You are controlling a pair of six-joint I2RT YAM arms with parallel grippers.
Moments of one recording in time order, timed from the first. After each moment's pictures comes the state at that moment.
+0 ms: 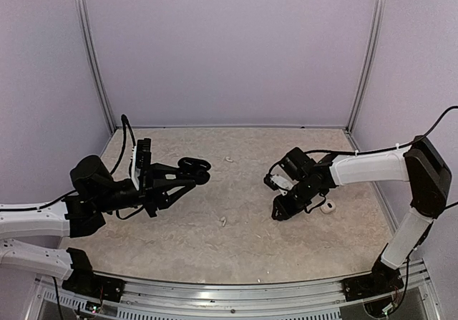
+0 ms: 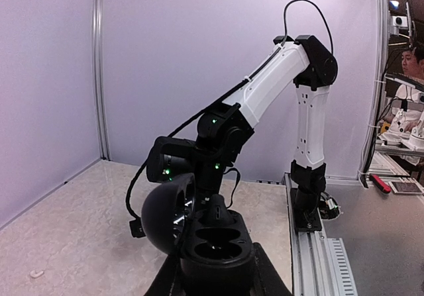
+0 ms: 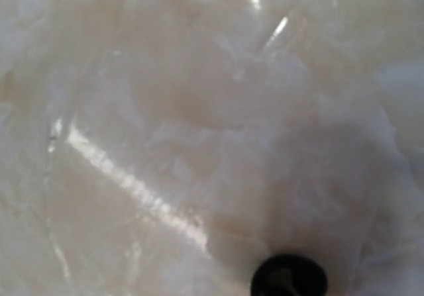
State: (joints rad) left arm -0.89 0.98 0.48 0.66 0.44 -0.08; right arm 0.73 1.68 1.00 -0.49 -0.20 0.18
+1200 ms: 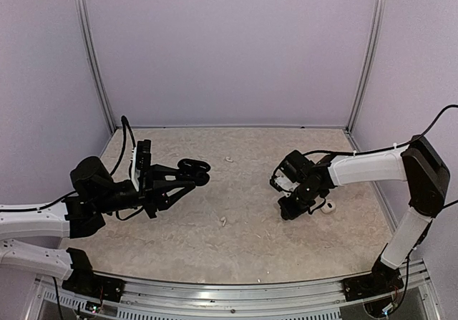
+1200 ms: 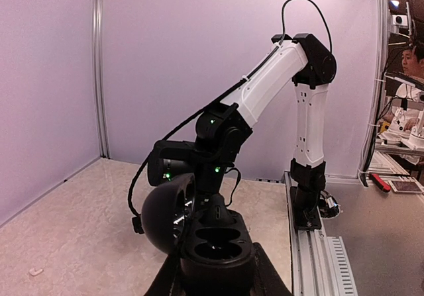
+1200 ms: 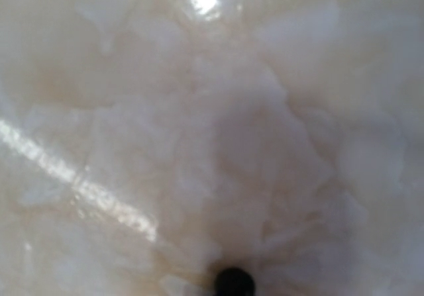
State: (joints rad) left arm -0.89 0.97 0.47 0.67 0.44 -0.08; right arm 0.73 1.70 1.00 -0.54 -0.03 0.18
